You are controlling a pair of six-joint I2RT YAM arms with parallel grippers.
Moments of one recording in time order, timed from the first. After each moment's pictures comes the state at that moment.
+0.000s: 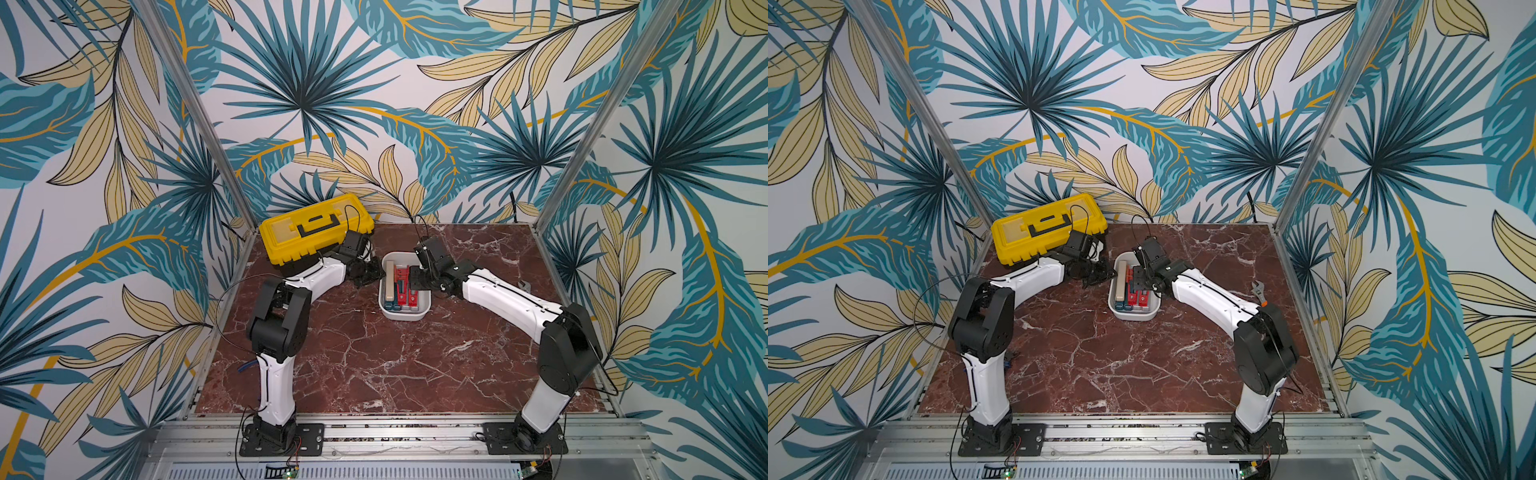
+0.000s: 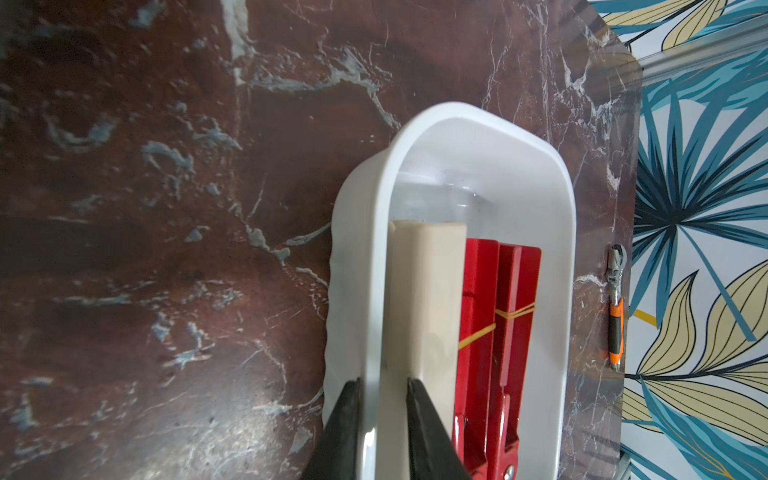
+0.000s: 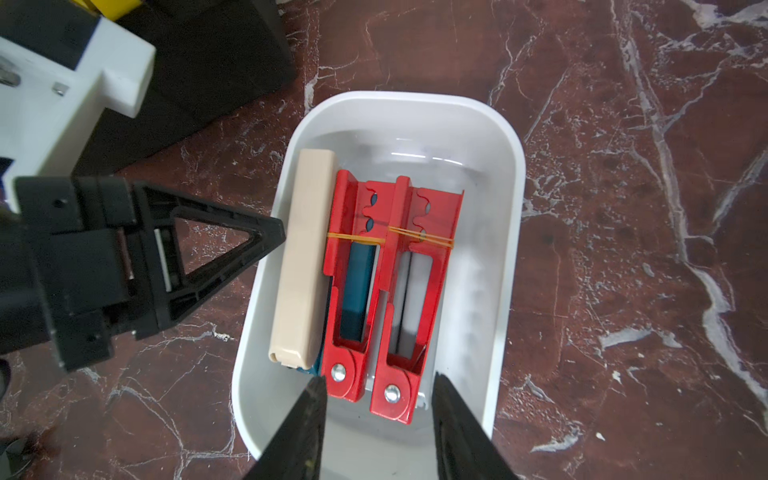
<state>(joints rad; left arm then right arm) -0.36 2.00 1.46 -0.36 0.38 -0.64 0.61 1.76 1.42 -0.55 0.16 0.50</state>
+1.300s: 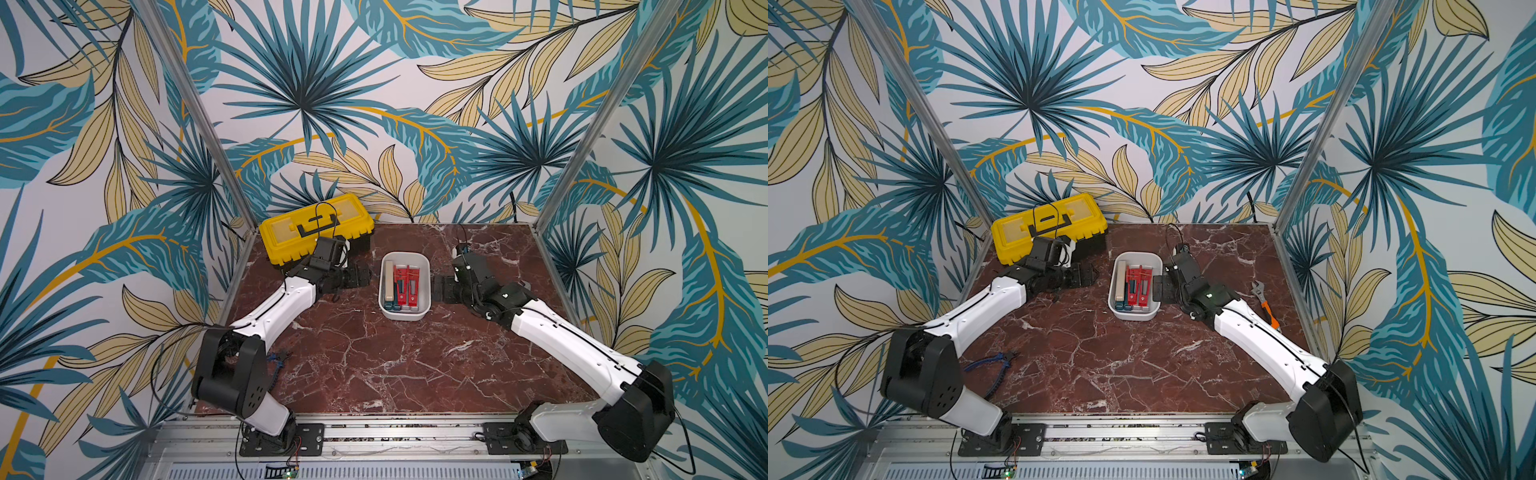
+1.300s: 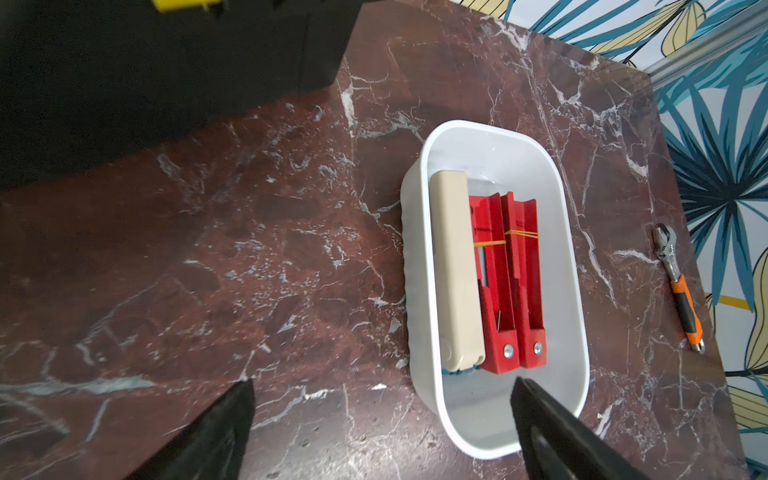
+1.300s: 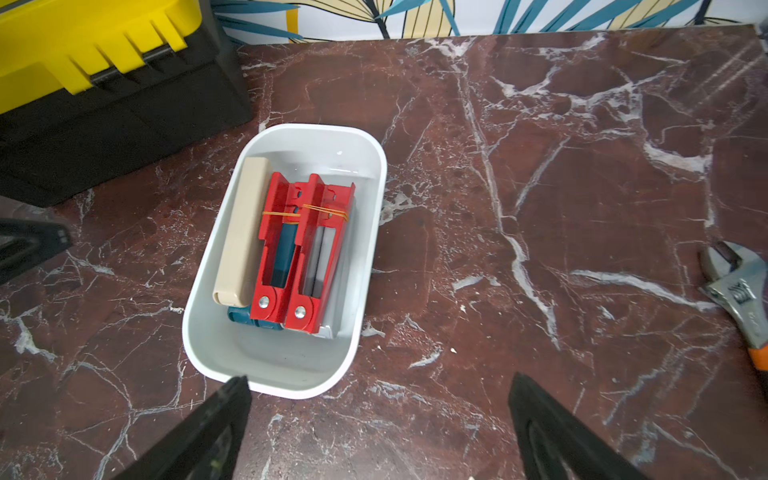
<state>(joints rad) -0.31 1.50 1.12 -0.40 0.18 -0.41 0.57 1.31 1.11 -0.57 0.32 0.43</state>
